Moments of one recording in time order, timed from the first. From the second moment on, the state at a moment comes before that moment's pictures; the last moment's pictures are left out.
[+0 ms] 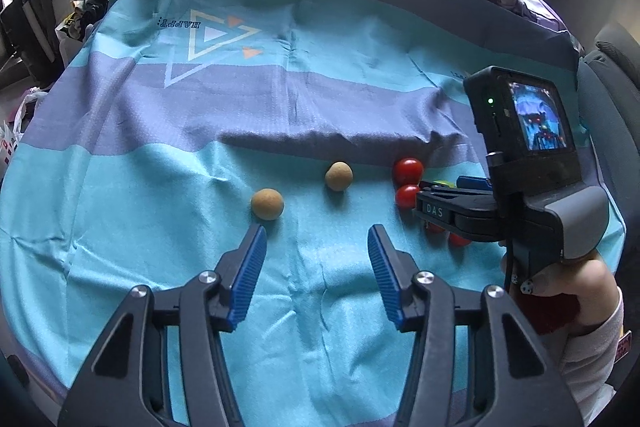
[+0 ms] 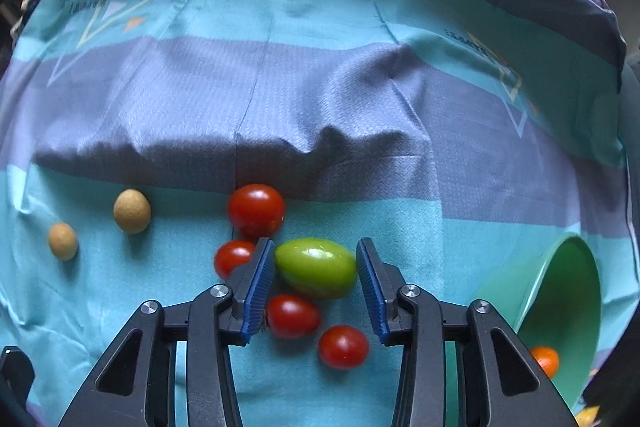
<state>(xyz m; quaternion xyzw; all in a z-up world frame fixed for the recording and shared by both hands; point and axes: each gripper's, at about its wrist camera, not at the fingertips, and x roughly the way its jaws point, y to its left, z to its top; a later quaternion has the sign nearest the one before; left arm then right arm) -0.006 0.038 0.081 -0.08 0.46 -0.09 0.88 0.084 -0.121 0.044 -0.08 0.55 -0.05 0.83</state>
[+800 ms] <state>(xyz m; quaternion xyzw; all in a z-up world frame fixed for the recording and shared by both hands) -0.004 0.038 0.076 -0.08 0.47 -0.08 0.87 0.037 -0.130 0.068 0.00 0.51 0.08 0.86</state>
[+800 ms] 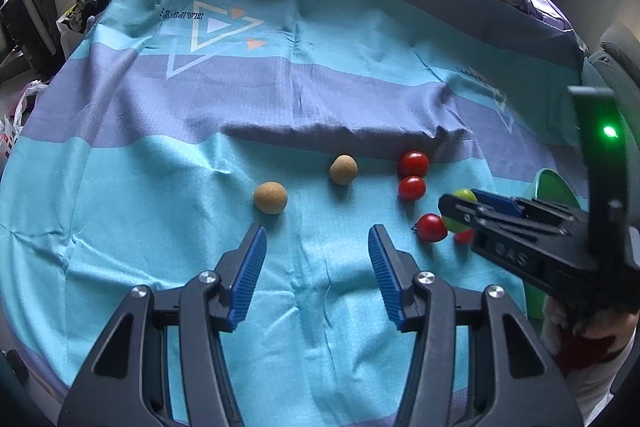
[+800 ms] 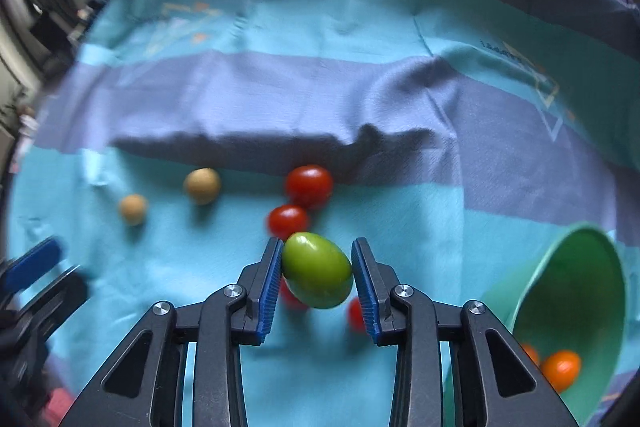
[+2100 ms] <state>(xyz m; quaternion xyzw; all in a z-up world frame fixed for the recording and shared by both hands) -0.007 -0.009 0.046 -0.05 0.51 -0.14 0.85 0.000 -0.165 0.039 0.15 0.53 0.16 0.82</state>
